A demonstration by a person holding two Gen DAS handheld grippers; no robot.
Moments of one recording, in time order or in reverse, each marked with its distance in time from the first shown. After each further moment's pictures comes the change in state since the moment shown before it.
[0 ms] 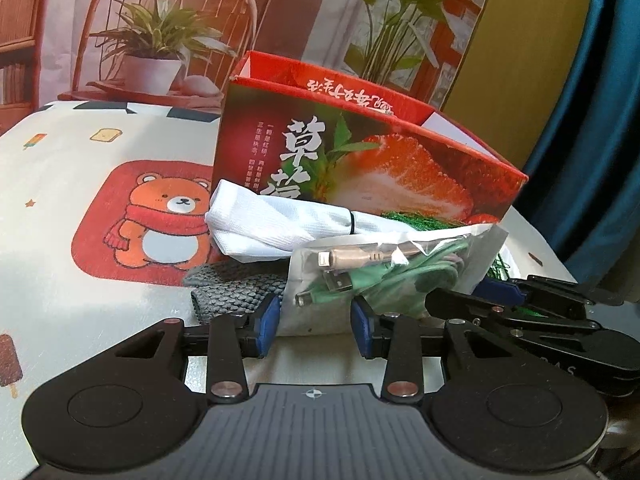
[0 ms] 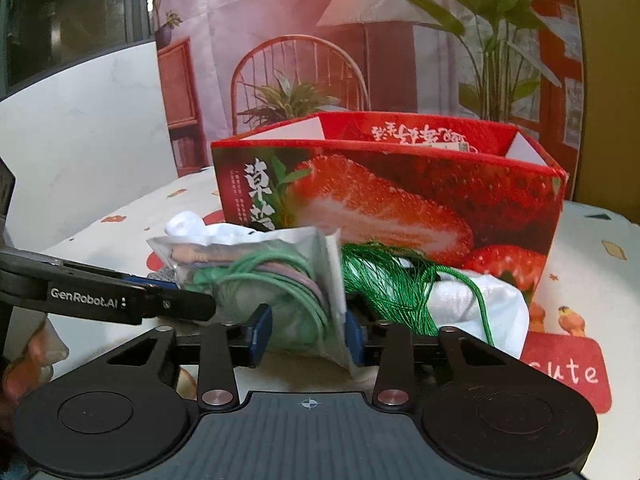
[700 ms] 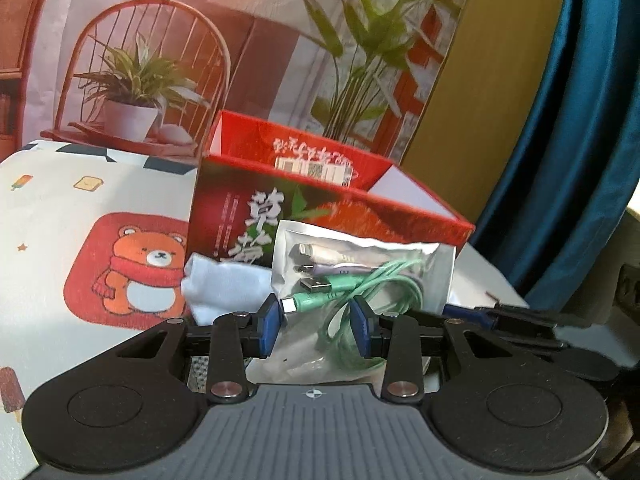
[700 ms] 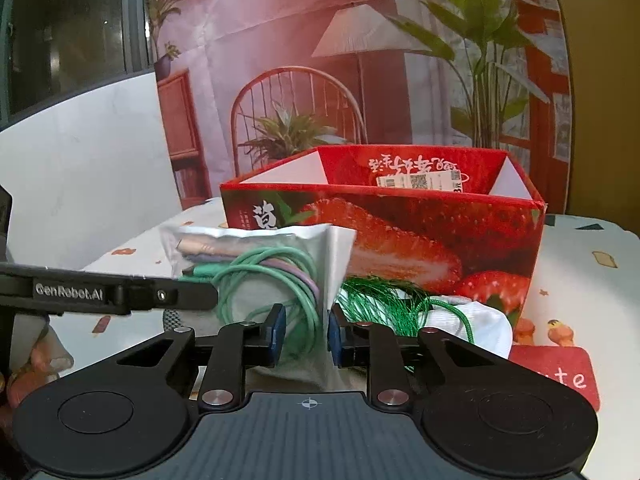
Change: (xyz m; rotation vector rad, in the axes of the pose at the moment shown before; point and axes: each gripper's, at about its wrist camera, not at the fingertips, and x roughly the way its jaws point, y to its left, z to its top) left arm -0.035 -0.008 0.015 0.001 -0.140 -0.103; right arm -0.029 0.007 0.011 0.025 -0.079 0.013
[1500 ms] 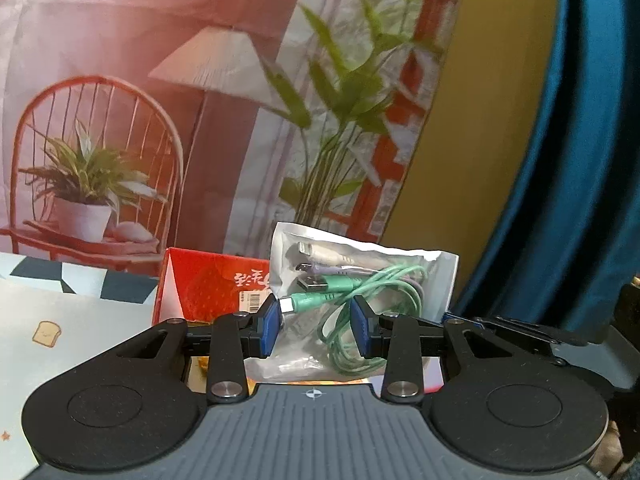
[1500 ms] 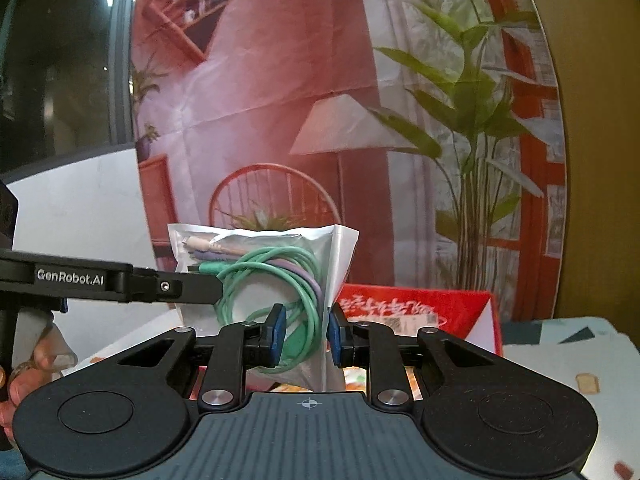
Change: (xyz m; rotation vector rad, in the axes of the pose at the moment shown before) left arm 0.062 -0.027 0.152 0.083 -0.064 -0.036; right arm 0.024 -0.049 0.137 0.011 -0.168 -0.040
